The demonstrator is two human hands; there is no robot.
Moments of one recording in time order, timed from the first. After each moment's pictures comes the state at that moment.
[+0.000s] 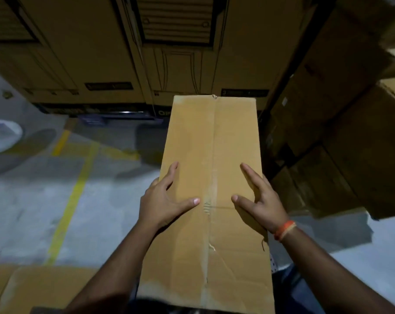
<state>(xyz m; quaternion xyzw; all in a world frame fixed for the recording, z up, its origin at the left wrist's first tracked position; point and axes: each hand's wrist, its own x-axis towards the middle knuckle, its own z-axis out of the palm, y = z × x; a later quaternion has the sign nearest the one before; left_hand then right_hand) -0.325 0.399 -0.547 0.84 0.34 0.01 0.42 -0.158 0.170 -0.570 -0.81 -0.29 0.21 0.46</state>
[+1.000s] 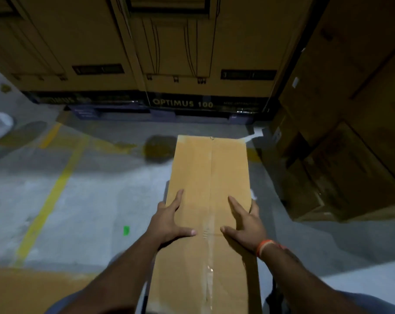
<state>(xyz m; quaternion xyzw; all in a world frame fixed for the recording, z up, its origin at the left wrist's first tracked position) -0.302 0.363 -0.794 0.85 0.34 -0.16 0.37 -0.151 0.137 -0.816 -0.88 -0.25 0.31 0.26</state>
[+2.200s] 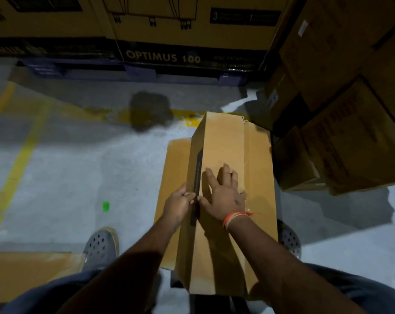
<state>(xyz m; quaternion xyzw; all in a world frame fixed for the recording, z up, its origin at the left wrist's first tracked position) -0.241 0.300 -0.880 0.58 0.48 -0.09 0.65 -0.150 0.187 -0.827 -0.92 -0.27 0.28 0.04</state>
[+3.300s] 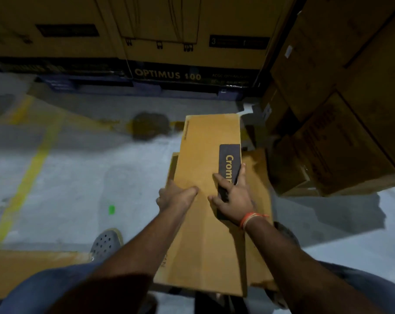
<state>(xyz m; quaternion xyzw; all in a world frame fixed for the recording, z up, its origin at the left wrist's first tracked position) -0.249 0.297 -0.792 0.67 0.59 -0.08 0.44 -0.152 0.143 -0.802 -0.91 -0.31 0.20 0.21</state>
